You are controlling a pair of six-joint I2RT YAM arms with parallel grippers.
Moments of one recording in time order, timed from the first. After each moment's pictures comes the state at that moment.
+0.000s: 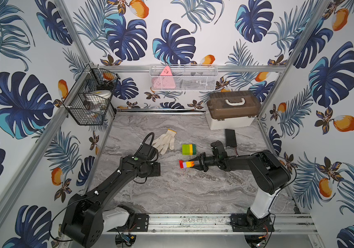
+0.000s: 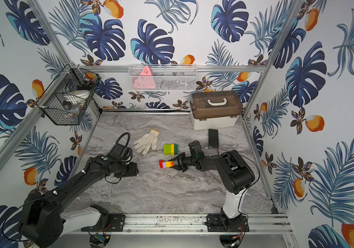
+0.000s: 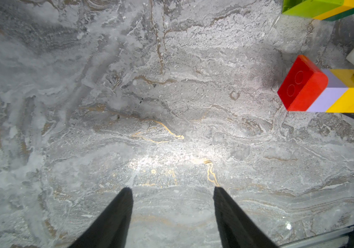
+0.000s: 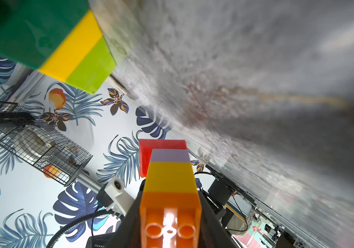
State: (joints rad) left arm -0.35 1.21 0.81 -0.81 0.07 -0.47; right arm 0.46 1.84 0.75 0.36 -0.84 1.78
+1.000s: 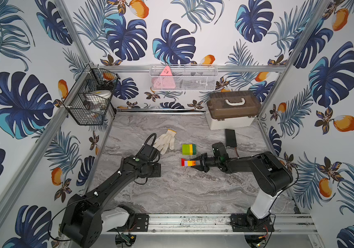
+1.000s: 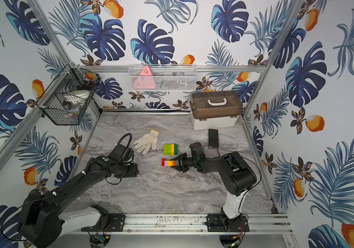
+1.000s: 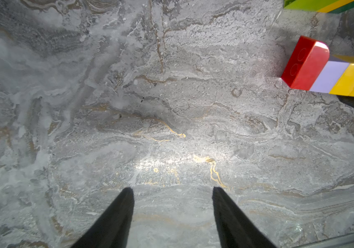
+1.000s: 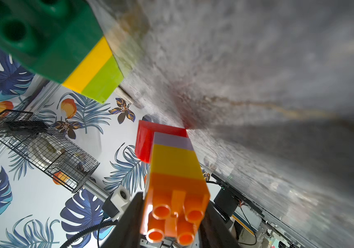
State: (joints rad) left arm -0.38 1.20 0.81 -0.82 0.03 -0.48; right arm 0.46 1.81 0.71 0.40 -0.78 1.82
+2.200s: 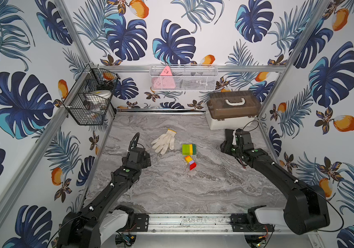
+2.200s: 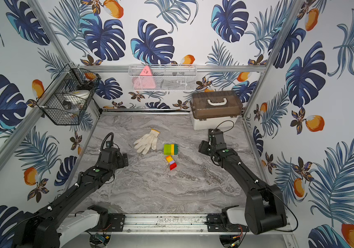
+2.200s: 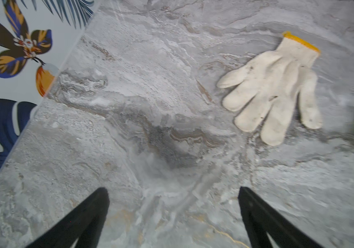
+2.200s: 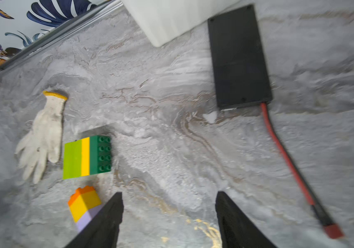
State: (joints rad) left arm -0.19 1.04 0.52 -0.23 -0.42 -0.28; right arm 0.24 1.28 0.81 -0.28 0.05 0.44
